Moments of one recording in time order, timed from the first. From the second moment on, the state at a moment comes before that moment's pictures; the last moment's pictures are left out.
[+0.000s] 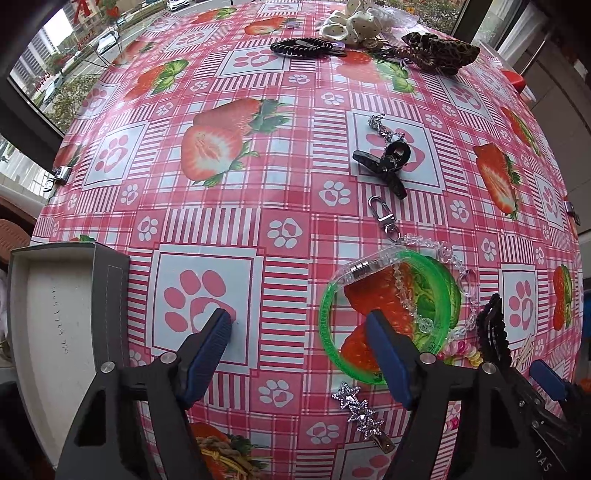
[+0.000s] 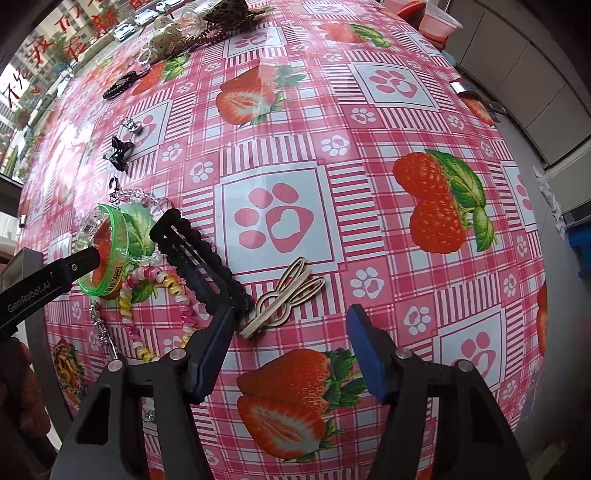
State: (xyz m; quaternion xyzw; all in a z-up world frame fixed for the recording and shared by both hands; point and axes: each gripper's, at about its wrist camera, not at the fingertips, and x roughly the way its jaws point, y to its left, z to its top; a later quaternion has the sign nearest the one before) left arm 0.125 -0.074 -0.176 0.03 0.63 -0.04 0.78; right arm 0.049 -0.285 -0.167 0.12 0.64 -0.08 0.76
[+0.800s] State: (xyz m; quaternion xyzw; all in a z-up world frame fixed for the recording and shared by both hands) left arm 0.113 -0.074 -0.145 0.00 0.59 -0.10 0.80; right arm 0.051 -0.292 -0.152 0.13 0.61 -0.06 0.78
